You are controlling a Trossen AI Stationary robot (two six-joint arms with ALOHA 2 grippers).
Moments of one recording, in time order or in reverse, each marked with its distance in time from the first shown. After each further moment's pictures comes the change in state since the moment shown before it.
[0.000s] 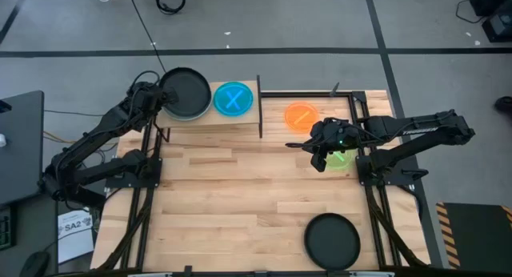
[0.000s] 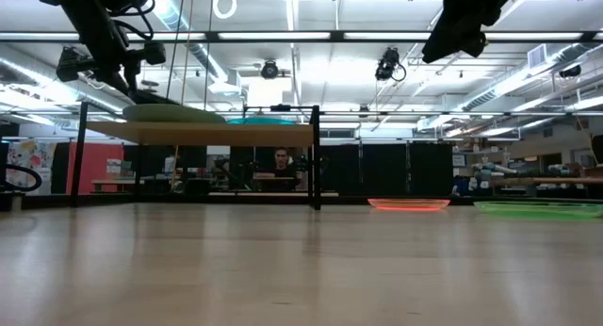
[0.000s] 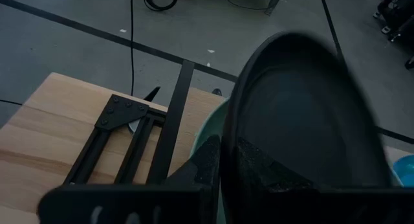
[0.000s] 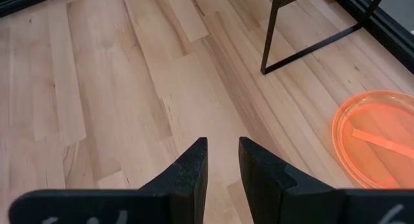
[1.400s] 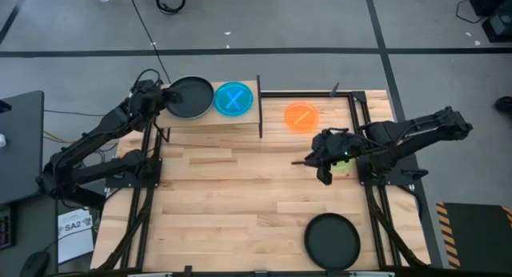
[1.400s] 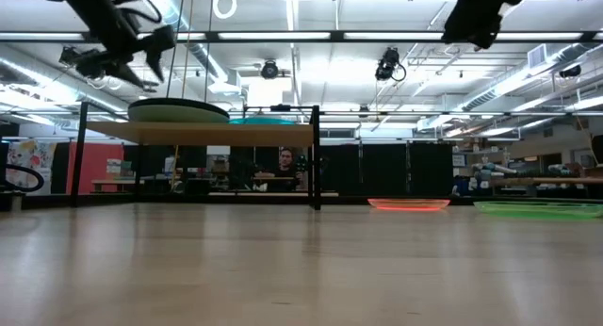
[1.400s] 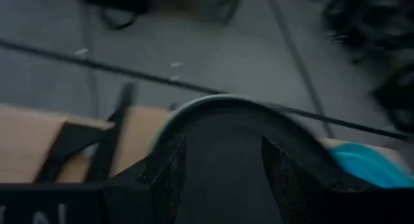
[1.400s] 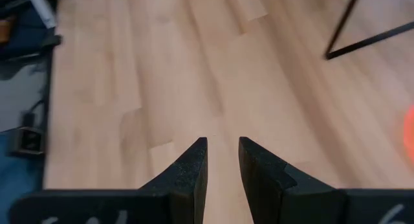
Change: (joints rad) left arm -0.090 -0.016 0.000 0.140 0.019 0.107; right arm 0.146 0.000 0.000 0.000 -0.073 0.062
